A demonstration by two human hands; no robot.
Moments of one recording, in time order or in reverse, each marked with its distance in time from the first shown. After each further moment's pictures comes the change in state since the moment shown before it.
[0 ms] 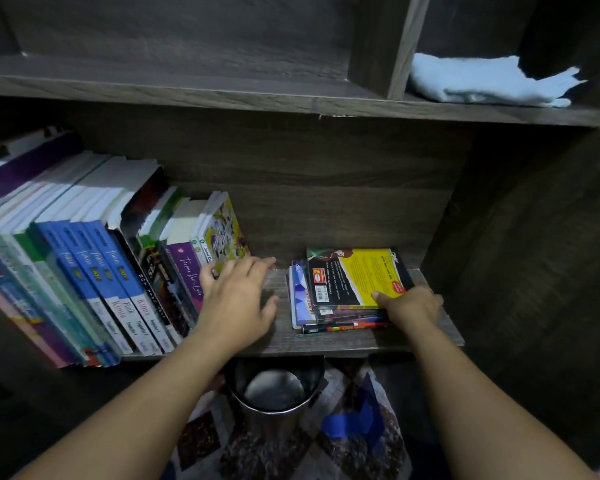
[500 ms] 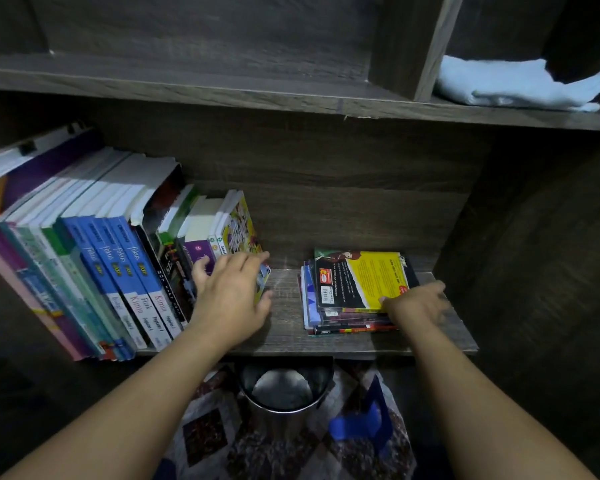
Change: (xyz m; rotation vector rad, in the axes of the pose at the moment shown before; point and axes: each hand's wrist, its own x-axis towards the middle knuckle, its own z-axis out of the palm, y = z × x) left_hand -0.003 -0.022 -0.013 0.008 -0.019 -0.079; right_hand -0.015 -0.020 0.008 0.135 0.047 0.131
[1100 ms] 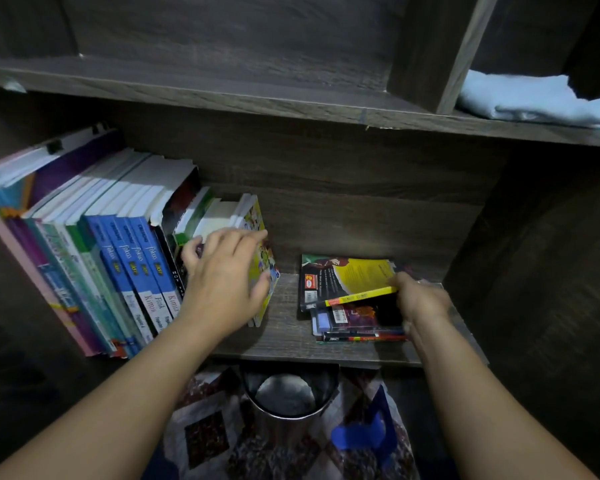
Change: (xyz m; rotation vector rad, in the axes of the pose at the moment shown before) left_hand 0.006 -0.012 -0.031 -0.032 0.221 0.052; right_hand -0.010 -0.014 0.008 0.707 -0.127 -0.017
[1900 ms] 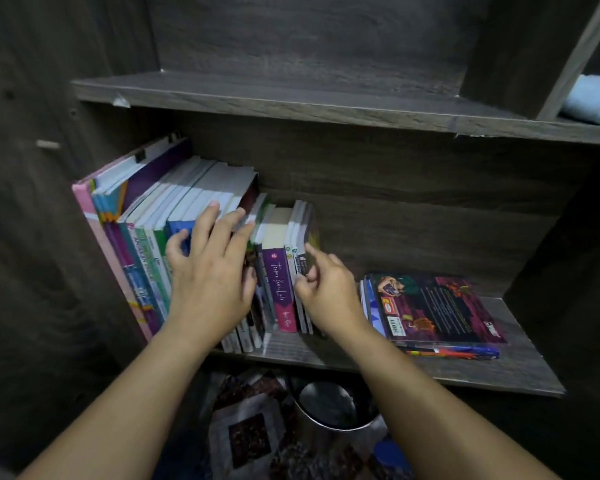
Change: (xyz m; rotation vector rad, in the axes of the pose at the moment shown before) left_hand -0.014 -0.064 -0.052 0.274 0.011 -0.073; right_hand -0.136 0.022 0.122 -0.507 -0.629 -0.987
